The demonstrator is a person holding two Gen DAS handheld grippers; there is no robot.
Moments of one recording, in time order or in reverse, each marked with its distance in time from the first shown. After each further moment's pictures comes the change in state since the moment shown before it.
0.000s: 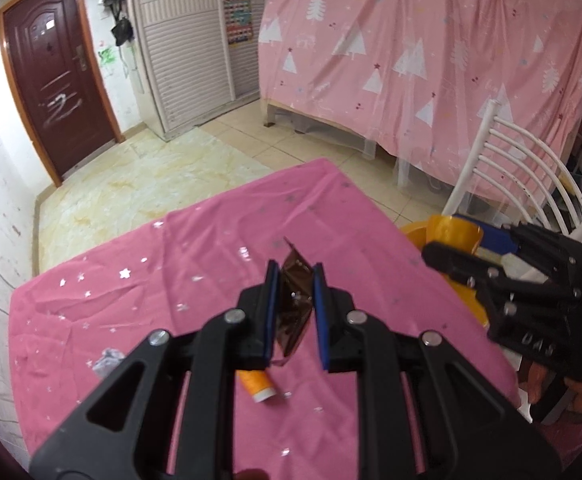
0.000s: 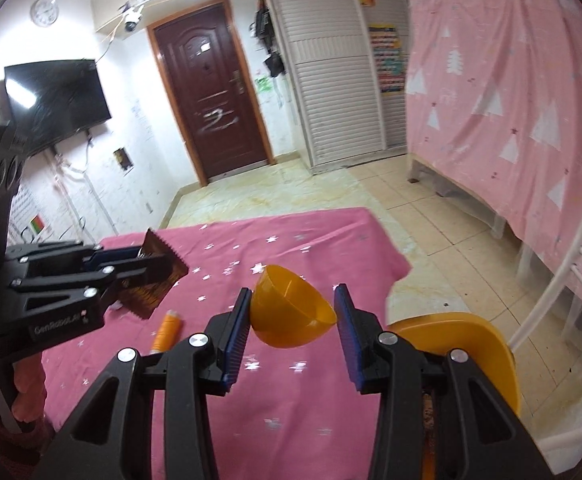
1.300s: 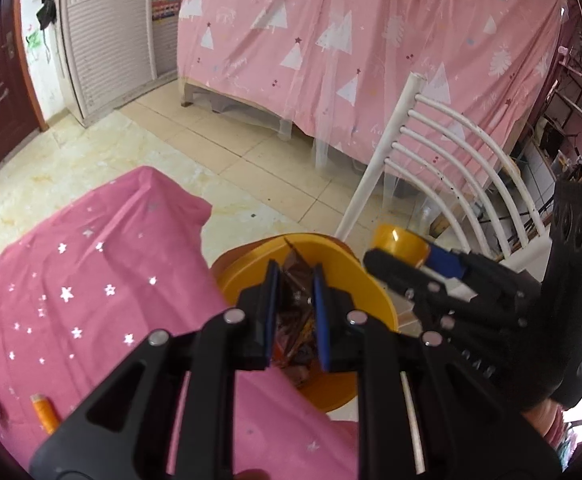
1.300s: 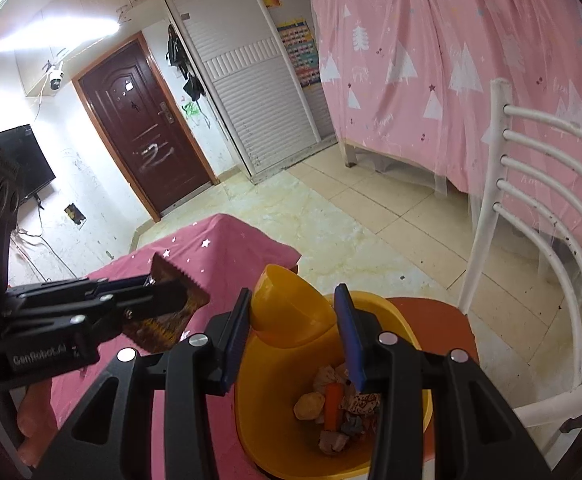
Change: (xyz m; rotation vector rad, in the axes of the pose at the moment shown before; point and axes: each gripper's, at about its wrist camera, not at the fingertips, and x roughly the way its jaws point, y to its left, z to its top) left arm 0.081 -0.141 0.050 0.021 0.097 -0.260; right arm -0.025 -0.146 -0.029 0.242 -0.021 -0.114
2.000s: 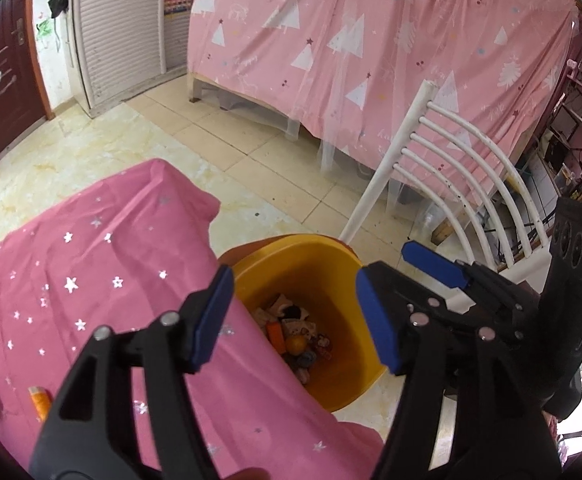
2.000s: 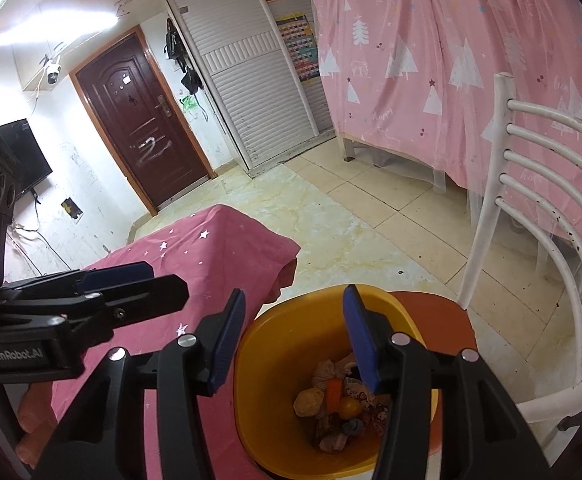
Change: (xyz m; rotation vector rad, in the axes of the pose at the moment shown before) left arm -0.010 0.012 -0.005 -0.050 -0.013 0.012; right arm 0.009 0.002 -0.003 -0.007 0.019 -0.010
